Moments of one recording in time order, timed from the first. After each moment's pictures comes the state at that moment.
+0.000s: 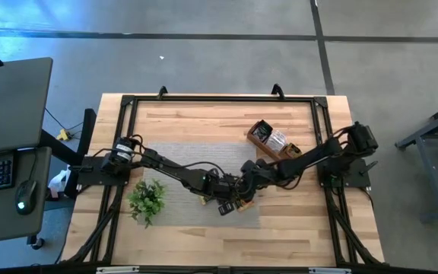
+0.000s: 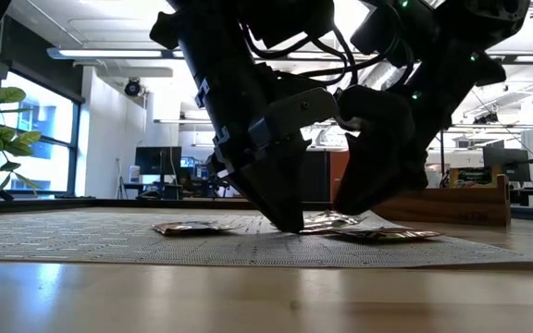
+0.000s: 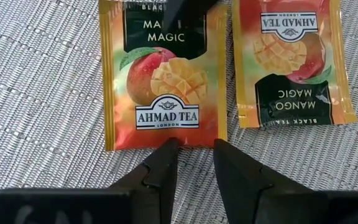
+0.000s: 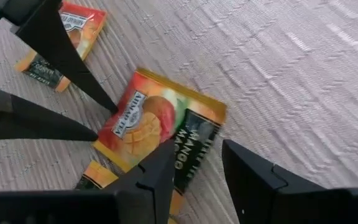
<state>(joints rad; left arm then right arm) -0.26 2.08 1.43 -0.44 -0.23 -0.62 0.20 1.73 0.77 0.02 0.24 0.81</state>
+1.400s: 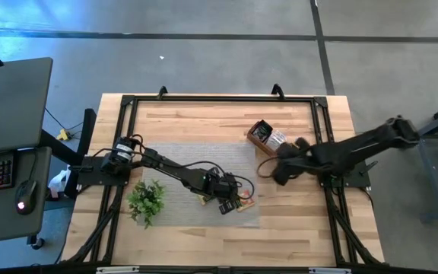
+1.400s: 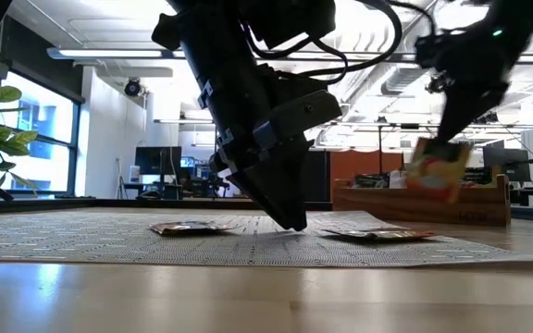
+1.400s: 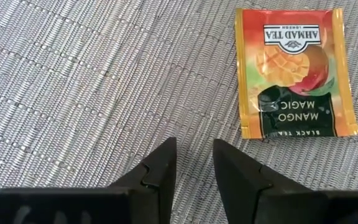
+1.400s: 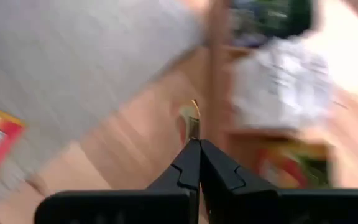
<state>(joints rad) -0.25 2.08 1.43 -0.43 -0.25 -0.62 0.23 1.17 0.77 -0.86 0.48 0.85</state>
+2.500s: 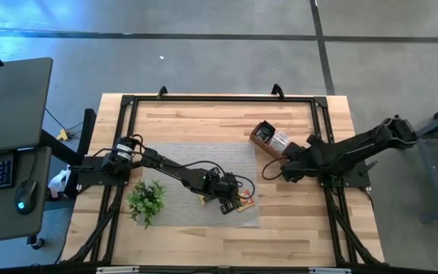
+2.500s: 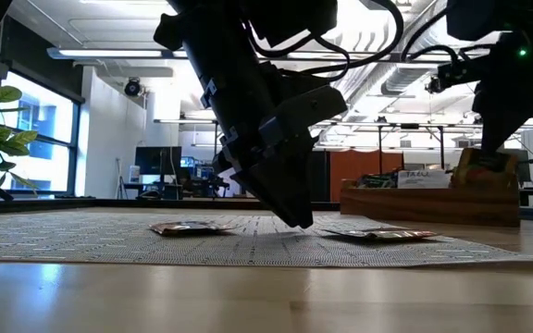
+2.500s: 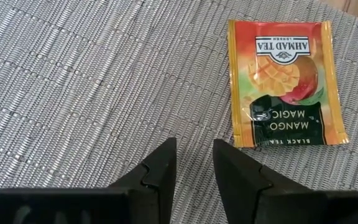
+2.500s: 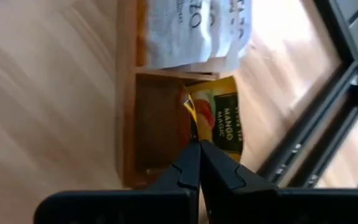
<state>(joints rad) -0.25 2.08 1.43 -0.41 -0.25 -0.62 0.24 1.22 0.77 -1.24 0.53 0.91</state>
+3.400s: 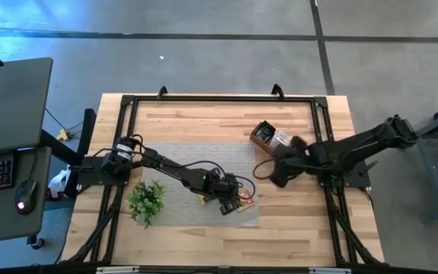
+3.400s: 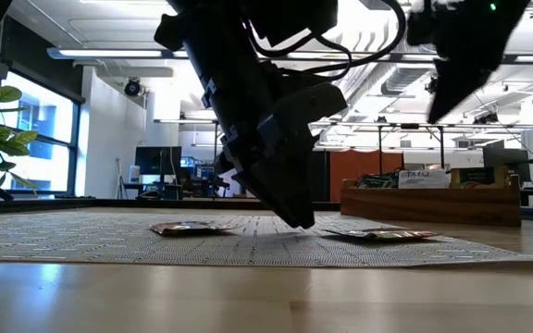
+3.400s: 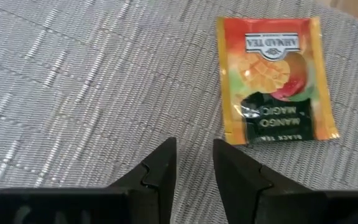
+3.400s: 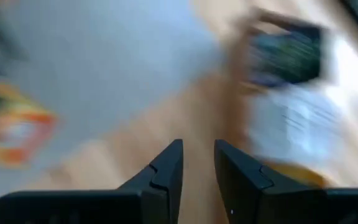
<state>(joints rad) -0.26 2.08 1.43 -0.40 -0.23 -0.60 0.26 1.22 0.90 -0.95 0.48 0.74</state>
